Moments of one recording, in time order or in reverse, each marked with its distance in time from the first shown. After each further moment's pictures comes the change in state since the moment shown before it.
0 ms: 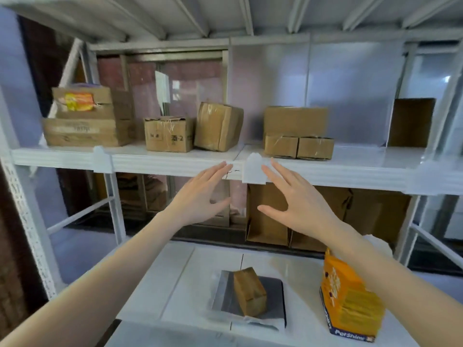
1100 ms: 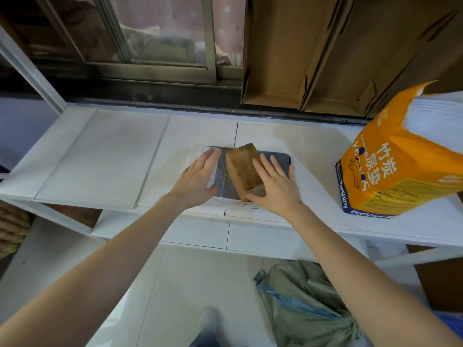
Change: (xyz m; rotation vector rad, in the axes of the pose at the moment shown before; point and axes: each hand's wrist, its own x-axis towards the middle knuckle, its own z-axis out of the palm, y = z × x) left_hand -0.087 -0.119 0.349 -0.203 -0.585 -0.291; right_hand -0.082 0.097 0.406 0.085 -0.568 0.327
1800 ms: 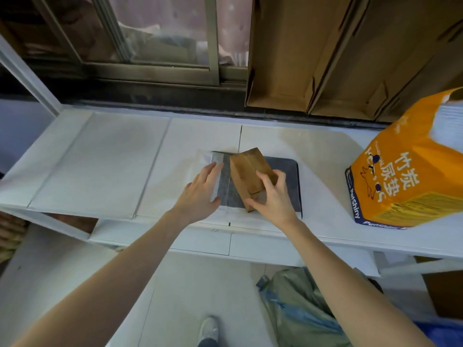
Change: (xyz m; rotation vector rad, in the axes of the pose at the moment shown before) left_hand 0.014 -0.028 0.028 -0.043 -0.008 -0.031; right_hand 0.022 -0.008 0.043 0.434 0.155 0.132
